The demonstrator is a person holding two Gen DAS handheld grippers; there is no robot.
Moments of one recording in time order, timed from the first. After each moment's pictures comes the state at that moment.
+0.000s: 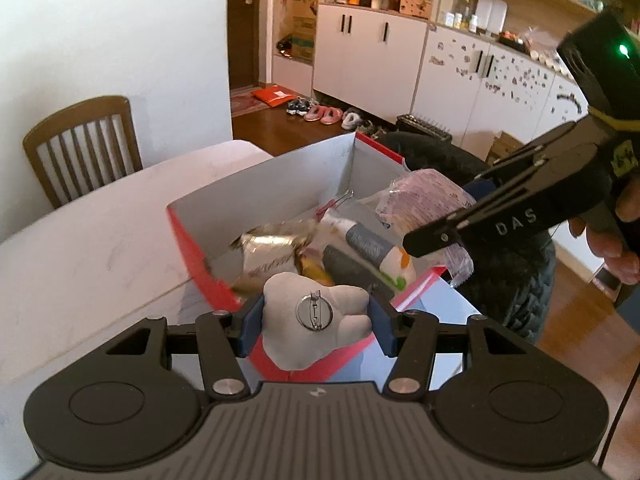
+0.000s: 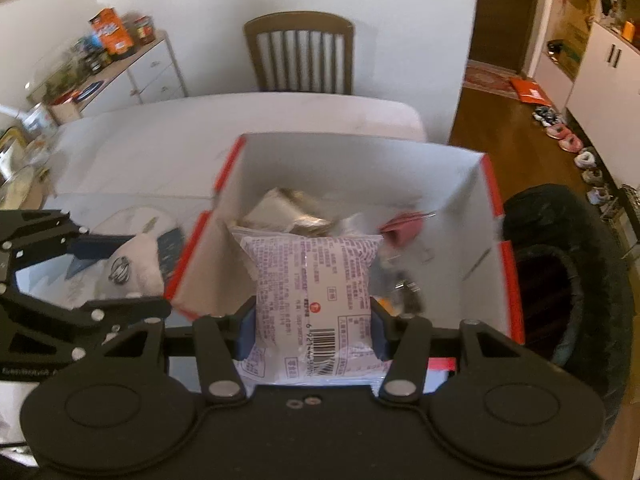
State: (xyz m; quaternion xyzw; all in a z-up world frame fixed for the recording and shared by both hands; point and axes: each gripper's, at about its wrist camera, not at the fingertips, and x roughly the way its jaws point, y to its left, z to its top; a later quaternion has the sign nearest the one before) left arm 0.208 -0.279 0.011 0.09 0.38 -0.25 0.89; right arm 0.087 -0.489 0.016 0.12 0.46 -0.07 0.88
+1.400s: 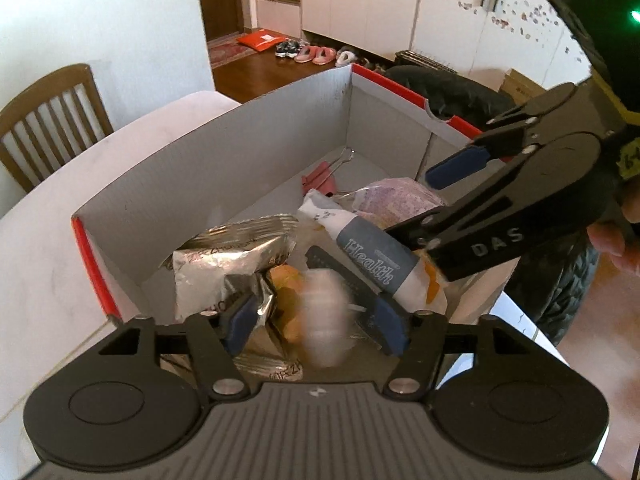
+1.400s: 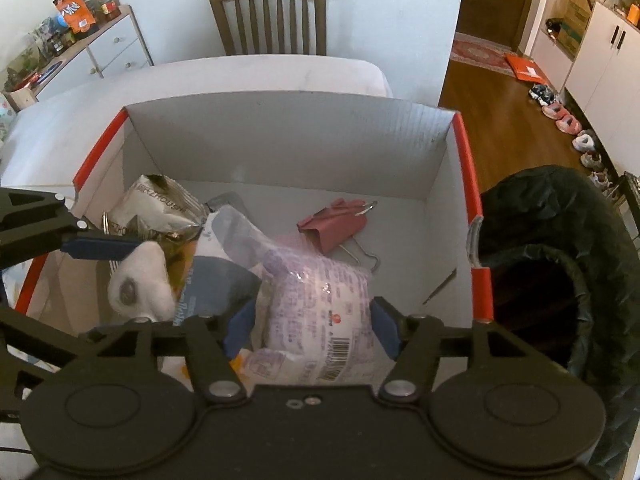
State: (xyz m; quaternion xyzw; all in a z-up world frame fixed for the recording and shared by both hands) left arm 0.284 -0.340 -0.051 0.14 0.45 -0.26 0.84; right arm 0.131 -0.554 -0.061 0.11 0.50 -0.07 0.86
